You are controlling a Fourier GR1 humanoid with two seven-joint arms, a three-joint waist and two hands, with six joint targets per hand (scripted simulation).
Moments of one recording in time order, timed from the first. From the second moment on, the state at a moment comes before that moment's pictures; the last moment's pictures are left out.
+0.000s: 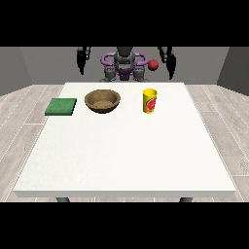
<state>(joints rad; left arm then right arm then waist) -0.01 0.11 0.01 -1.54 0.02 -0.02 0.04 -0.02 -0.09 0.02 -1.56 0.01 -0.01 0.03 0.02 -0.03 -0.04</state>
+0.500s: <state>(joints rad) 0.03 0.06 -0.06 -1.68 0.13 0.00 0.07 0.03 -0.09 -0.04 -1.62 -0.07 -0.01 0.04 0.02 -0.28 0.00</state>
